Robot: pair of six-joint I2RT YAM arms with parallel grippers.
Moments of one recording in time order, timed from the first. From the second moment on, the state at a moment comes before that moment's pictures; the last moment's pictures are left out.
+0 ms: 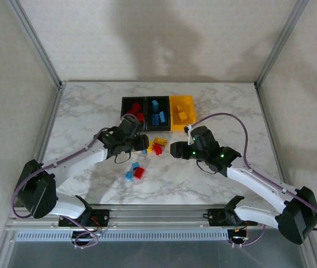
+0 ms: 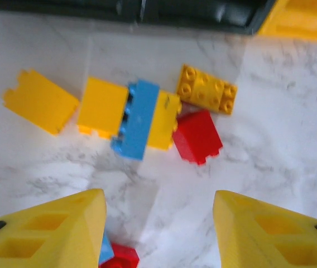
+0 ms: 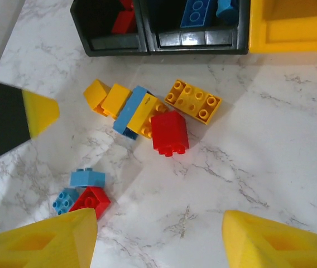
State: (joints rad) left arm -0.67 1.40 0.98 -0.53 -0.05 -0.74; right arm 0.74 1.10 0.76 -0.36 -0.09 0.56
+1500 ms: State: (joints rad) left arm -0.74 1.56 0.85 -0.49 -0.19 -0.98; right arm 0.74 1.06 0.68 -0.31 -0.08 0.56
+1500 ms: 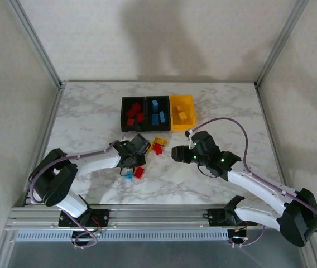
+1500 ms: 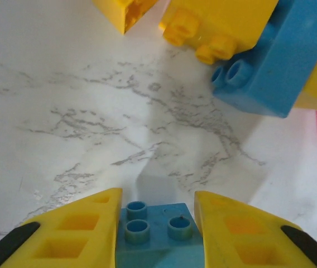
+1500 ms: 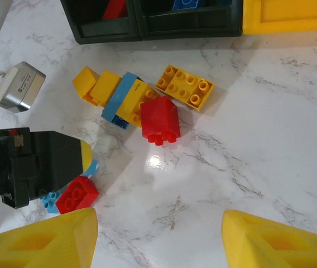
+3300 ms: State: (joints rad) left arm -0.56 2.39 2.18 -0.71 -0.22 -0.73; right arm 0.74 0.90 0.75 -0.35 0.00 0.62
